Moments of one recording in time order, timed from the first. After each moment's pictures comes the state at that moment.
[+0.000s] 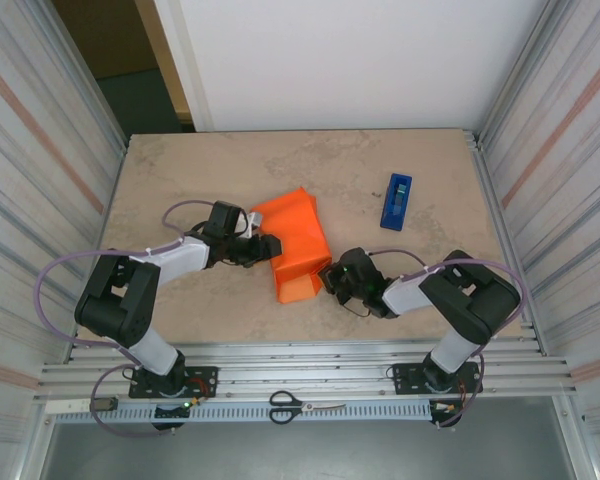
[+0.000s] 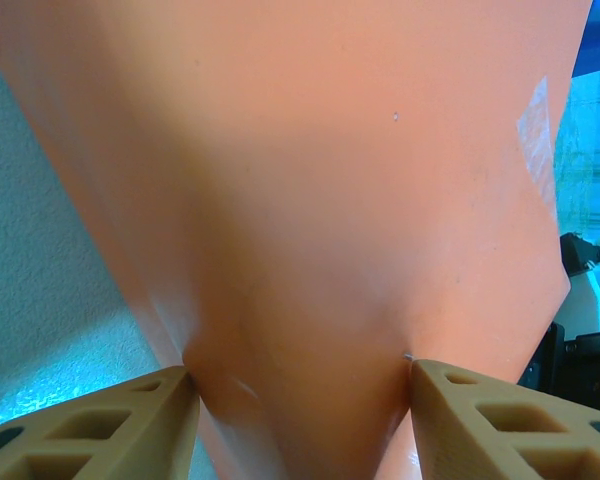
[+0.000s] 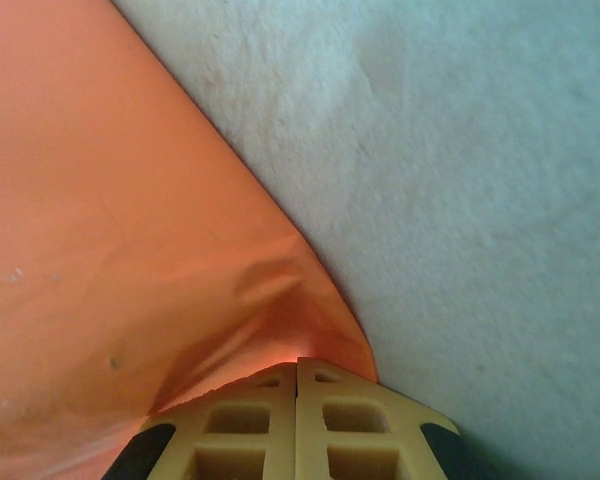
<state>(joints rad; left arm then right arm) -0.40 1.60 0.80 -0.12 0.56 -0.59 0.76 1.64 0.44 0.54 -0.07 1.65</state>
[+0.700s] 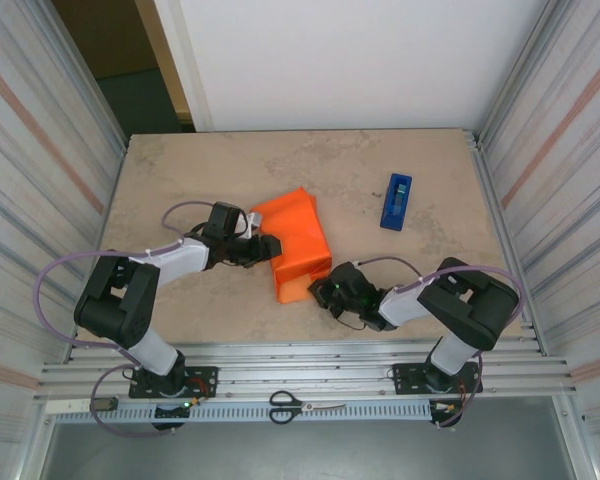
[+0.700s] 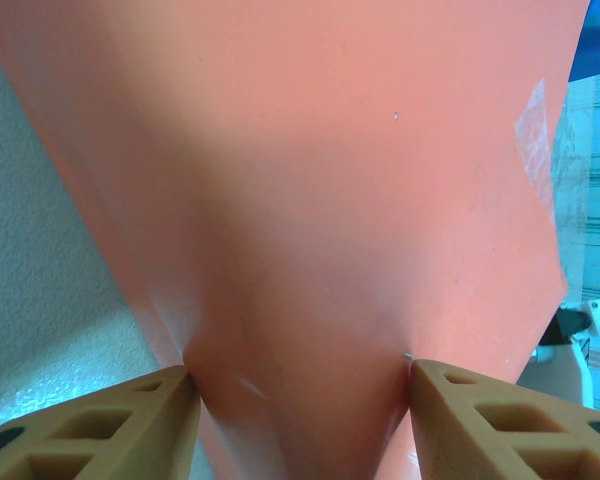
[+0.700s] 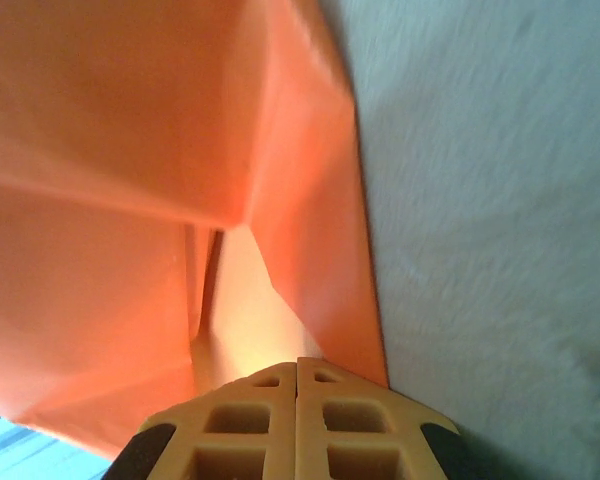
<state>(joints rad) -0.40 1.60 0.79 -0.11 0.55 -0.60 0.91 1.64 0.40 0.60 -0.02 1.66</state>
